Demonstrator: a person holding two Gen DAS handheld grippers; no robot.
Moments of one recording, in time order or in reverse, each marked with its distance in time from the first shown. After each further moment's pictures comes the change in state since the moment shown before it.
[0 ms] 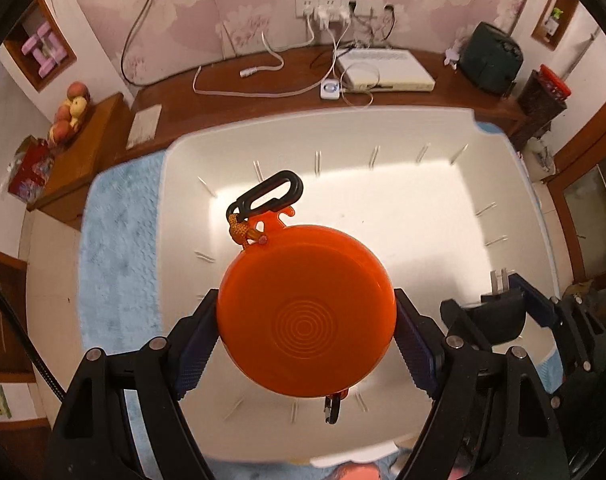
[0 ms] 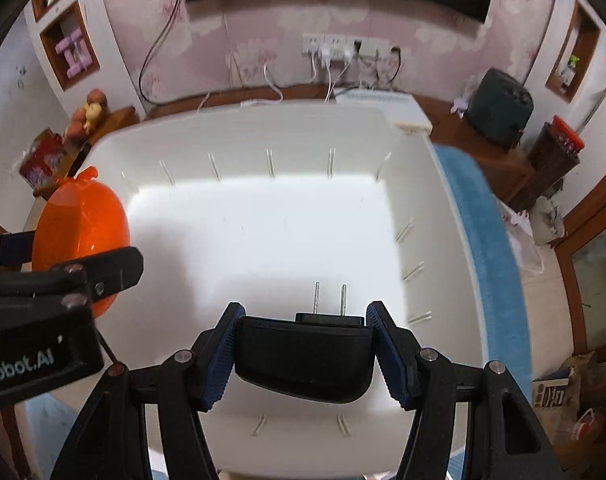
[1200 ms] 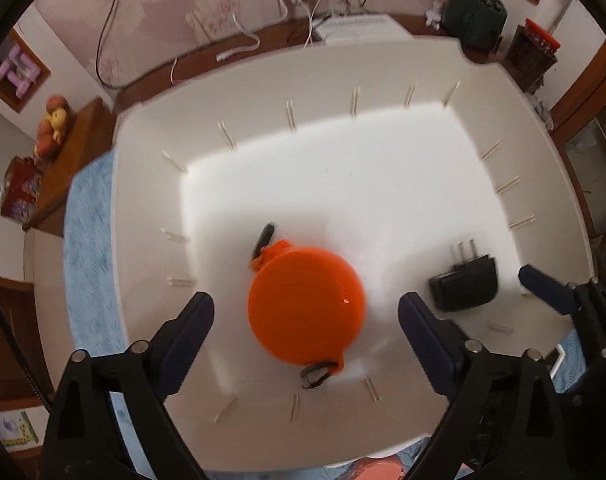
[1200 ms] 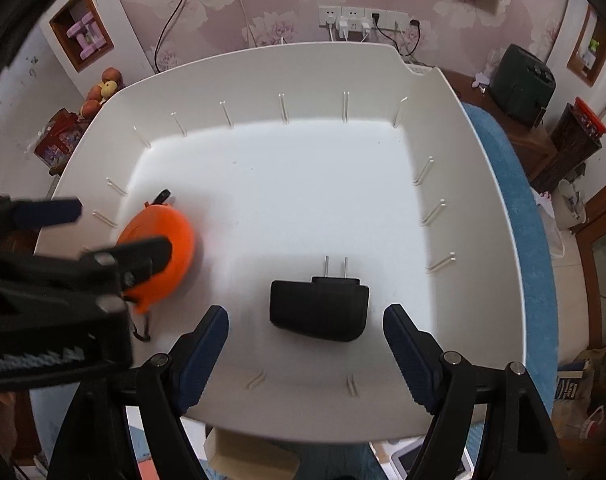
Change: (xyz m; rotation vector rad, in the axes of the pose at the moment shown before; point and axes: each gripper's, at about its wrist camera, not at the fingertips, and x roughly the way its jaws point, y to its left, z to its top) left arm 0.004 -0.024 -0.018 0.123 0.044 0.017; right arm -0.013 -0.011 -0.029 -0.018 0.046 0.075
